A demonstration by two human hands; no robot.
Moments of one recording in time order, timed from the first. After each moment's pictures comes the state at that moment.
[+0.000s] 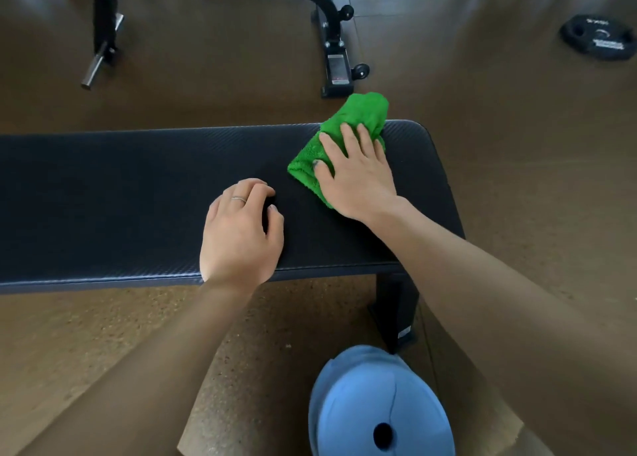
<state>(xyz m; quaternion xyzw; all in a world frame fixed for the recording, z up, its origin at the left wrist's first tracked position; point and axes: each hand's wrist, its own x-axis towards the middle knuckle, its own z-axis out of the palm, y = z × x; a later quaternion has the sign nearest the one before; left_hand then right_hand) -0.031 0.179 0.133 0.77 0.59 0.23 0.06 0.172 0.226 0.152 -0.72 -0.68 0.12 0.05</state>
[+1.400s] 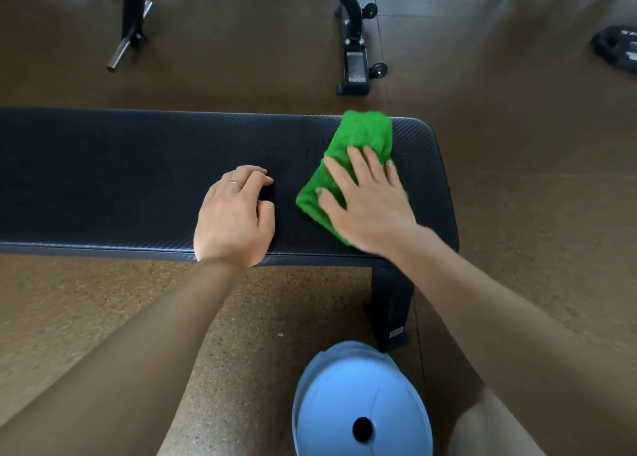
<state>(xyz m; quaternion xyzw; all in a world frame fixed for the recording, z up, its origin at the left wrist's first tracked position) -0.027 0.174 0.139 0.76 0.61 0.21 0.06 0.187 0.169 0.152 -0.66 -0.74 0.12 0.03</state>
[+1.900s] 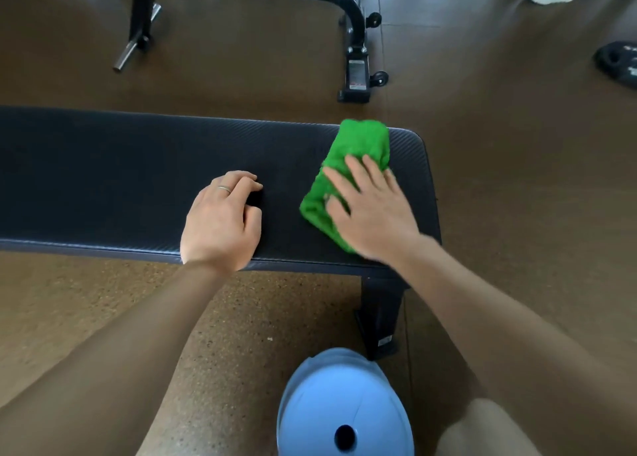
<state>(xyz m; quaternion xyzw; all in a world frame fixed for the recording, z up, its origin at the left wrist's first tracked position) -0.025 0.170 0.141 0.75 0.62 0.21 0.07 0.214 0.171 0.150 -0.65 -0.75 0.12 0.03</state>
